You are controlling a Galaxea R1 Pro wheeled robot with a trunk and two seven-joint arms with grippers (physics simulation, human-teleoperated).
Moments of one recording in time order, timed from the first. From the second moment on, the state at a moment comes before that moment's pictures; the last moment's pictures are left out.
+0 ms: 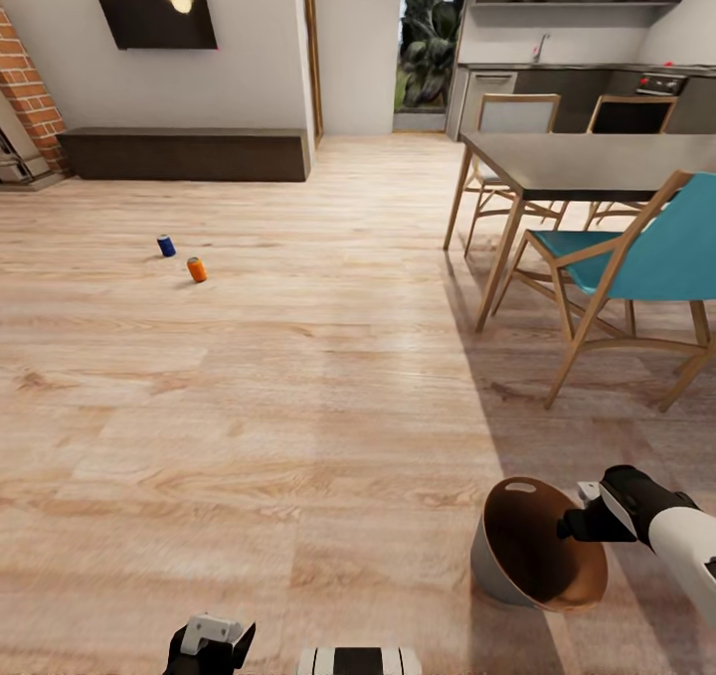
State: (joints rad) left arm -0.08 0.09 0.00 -0.84 0.04 -0.10 -0.24; right arm -0.95 -0.38 0.14 -0.12 0.05 0.70 0.29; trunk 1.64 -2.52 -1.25
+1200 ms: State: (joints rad) left arm -0.08 0.09 0.00 -0.84 0.04 -0.11 -0.24; right arm -0.94 -0.38 0.14 -0.13 0.05 0.70 0.29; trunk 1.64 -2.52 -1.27
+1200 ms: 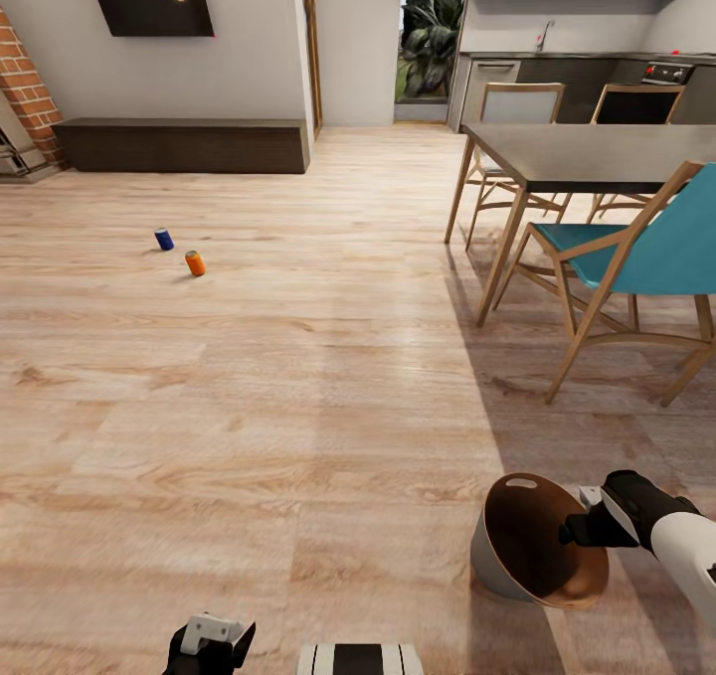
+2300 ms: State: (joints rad) left arm -0.08 0.09 0.00 -0.85 0.04 -0.11 -0.24; right arm -0.92 -0.37 0.14 -0.12 0.05 0.64 0.28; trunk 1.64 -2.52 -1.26
